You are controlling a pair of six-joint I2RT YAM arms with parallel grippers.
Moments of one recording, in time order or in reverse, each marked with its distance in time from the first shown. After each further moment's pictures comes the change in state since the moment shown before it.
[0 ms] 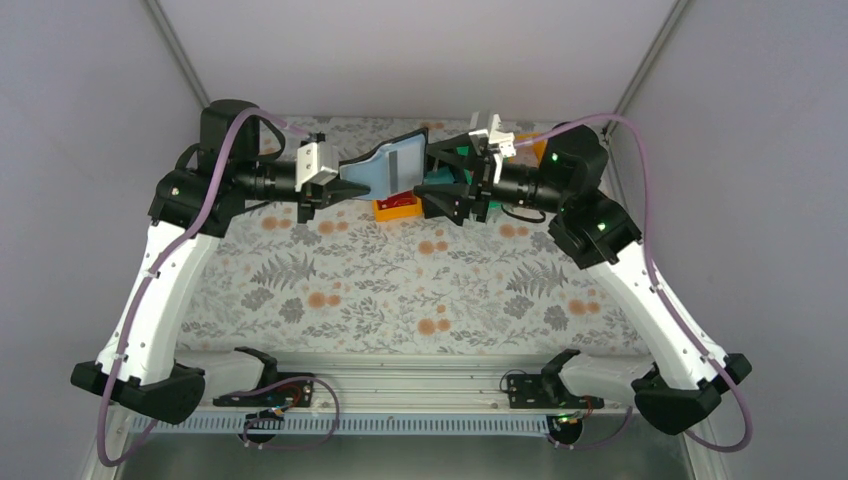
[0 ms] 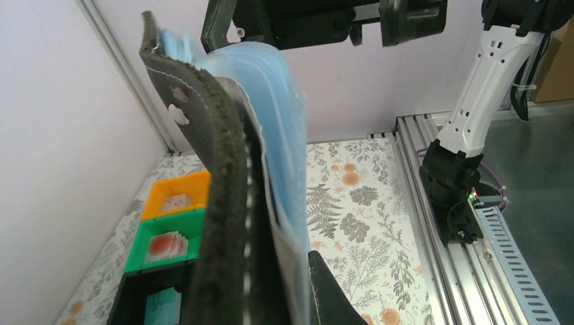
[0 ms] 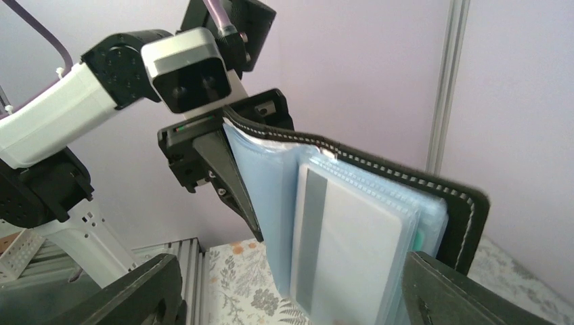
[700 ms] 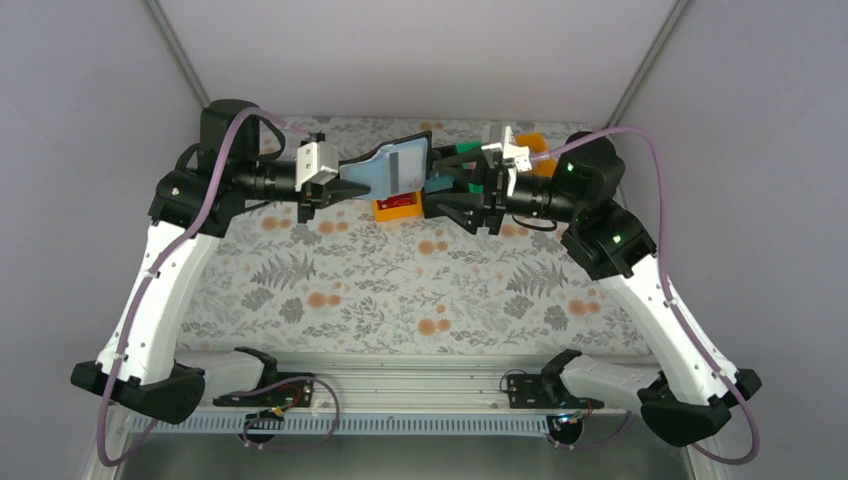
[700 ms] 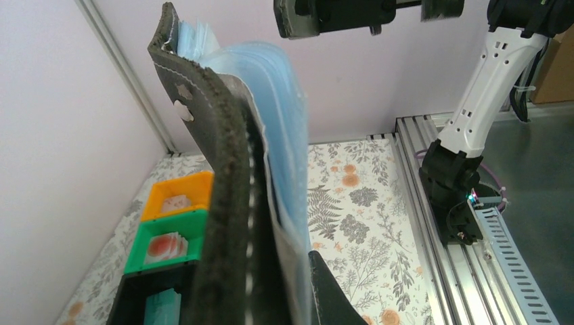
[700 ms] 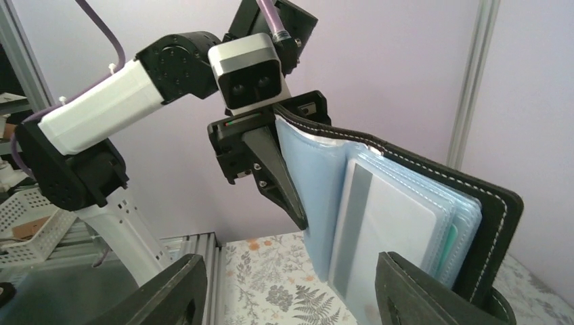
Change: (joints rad) left arm 0.000 0.000 0.000 0.004 0.003 -0.004; right arm -0.007 -0.080 -0.040 -0.023 -0.050 -0.016
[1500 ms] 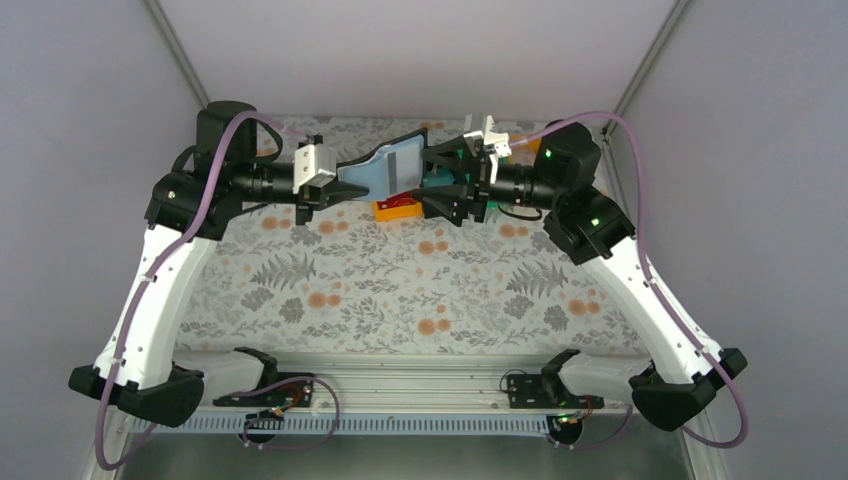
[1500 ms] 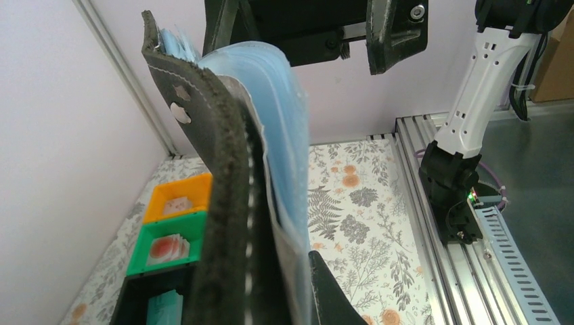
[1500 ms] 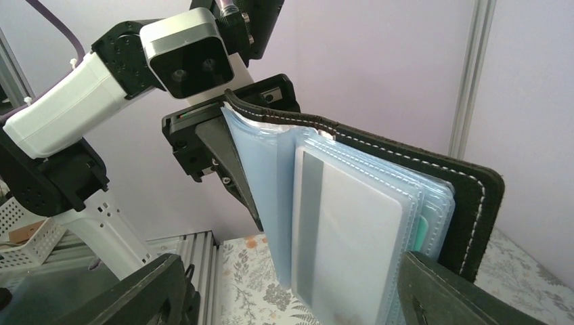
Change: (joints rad) left arm 0.000 -0.013 0.000 -0.007 0.000 0.008; right arm -0.003 0.092 0.033 0.034 -0.018 0.013
